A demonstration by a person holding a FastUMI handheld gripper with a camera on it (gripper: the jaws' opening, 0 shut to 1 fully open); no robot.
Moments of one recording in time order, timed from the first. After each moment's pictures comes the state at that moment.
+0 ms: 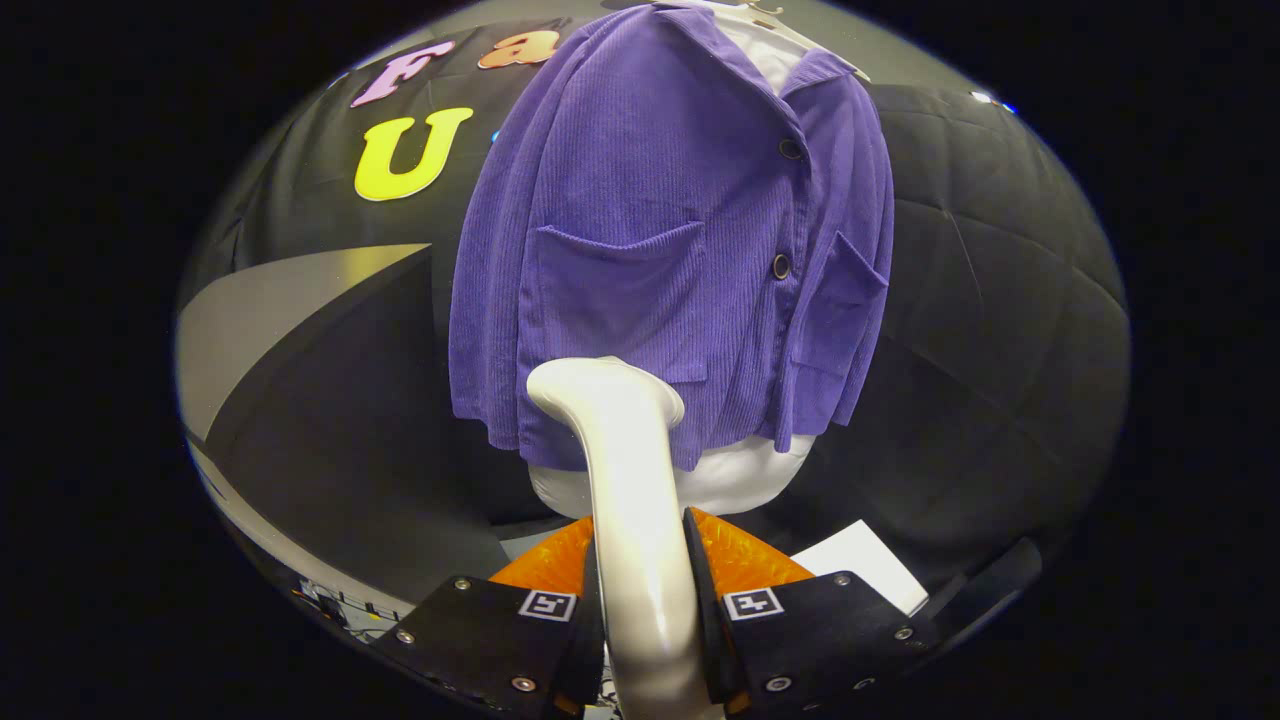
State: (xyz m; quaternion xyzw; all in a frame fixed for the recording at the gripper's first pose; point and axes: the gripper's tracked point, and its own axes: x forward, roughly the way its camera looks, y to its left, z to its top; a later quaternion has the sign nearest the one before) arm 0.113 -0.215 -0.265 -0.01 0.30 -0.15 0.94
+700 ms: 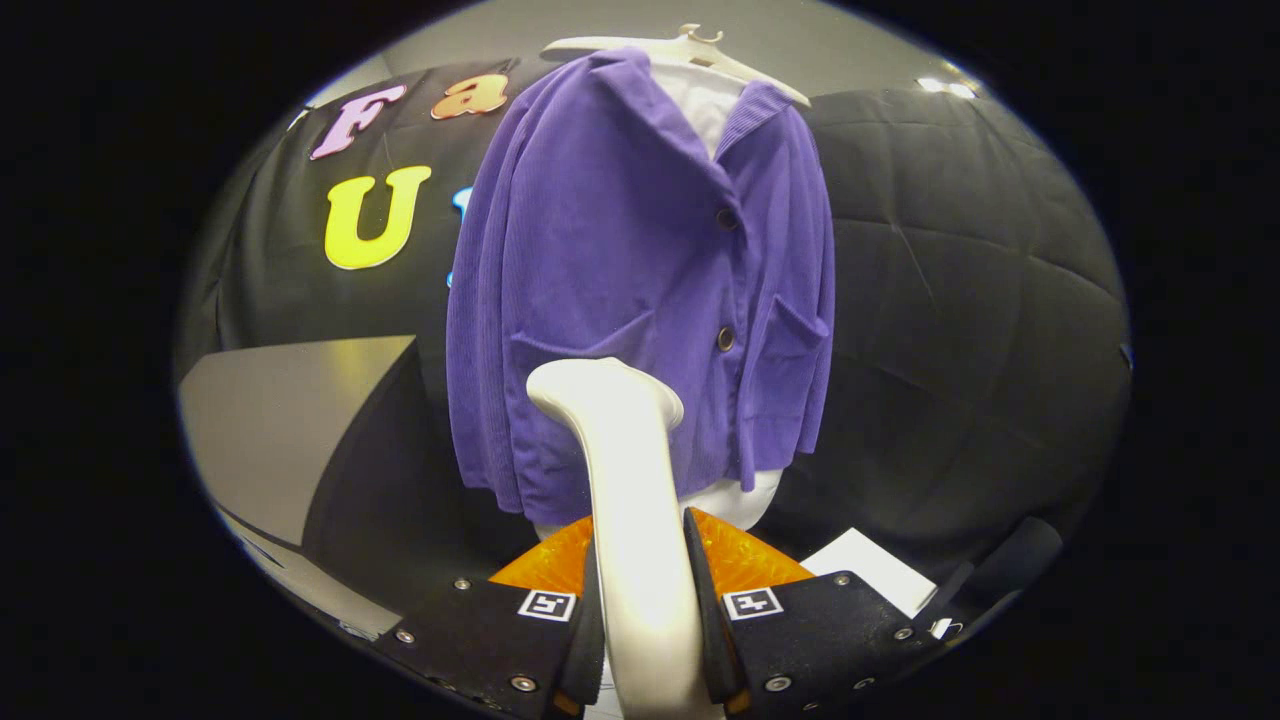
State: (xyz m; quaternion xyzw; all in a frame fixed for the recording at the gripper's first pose) arm 0.100 -0.230 -0.176 0.01 0.22 -0.18 0.96
